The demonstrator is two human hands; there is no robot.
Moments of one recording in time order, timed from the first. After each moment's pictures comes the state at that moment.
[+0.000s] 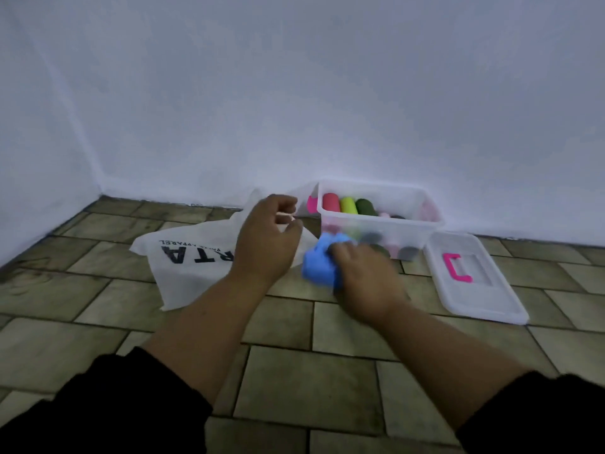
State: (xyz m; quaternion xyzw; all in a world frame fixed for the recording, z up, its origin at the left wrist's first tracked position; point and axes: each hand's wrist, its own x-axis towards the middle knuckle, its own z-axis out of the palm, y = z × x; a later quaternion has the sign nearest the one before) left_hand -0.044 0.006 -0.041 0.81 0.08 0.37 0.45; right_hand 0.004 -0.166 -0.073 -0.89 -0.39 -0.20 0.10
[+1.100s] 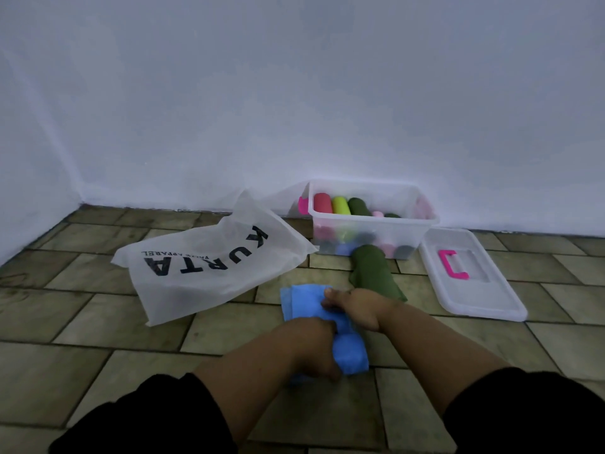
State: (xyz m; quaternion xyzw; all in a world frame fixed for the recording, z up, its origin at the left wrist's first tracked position) left_hand -0.051 -0.055 -0.120 0.97 -0.07 -0.22 0.11; right_hand 0.025 -0.168 -0.102 -0.88 -0.15 0.32 0.33
